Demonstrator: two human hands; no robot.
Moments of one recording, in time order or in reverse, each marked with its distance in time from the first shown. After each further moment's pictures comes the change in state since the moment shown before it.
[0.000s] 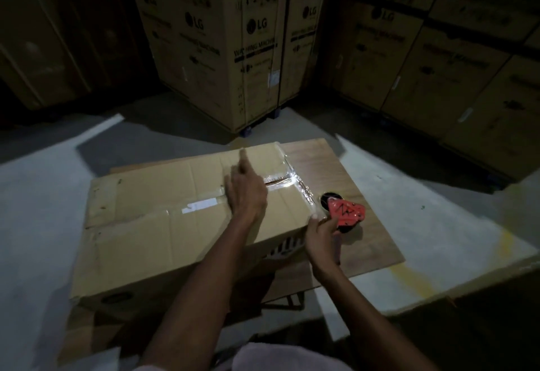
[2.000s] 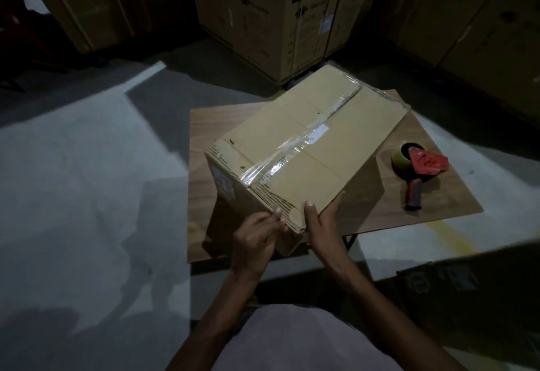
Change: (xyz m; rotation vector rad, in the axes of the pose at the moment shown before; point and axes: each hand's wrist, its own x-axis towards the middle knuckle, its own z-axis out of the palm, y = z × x) left_hand -0.202 -0.267 -0.133 -0.424 0.270 0.546; right_hand -0.211 0.009 0.150 0.096 -0.372 -0.154
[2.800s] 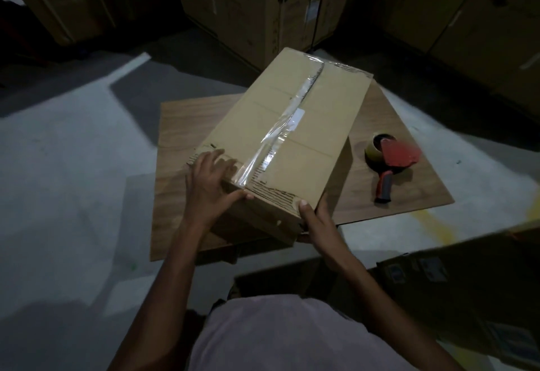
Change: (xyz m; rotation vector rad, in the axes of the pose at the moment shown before) left_hand 0.089 -0.013 0.017 0.304 -0.285 -0.274; right_hand 0.010 0.007 -0.098 0.094 -0.208 0.131
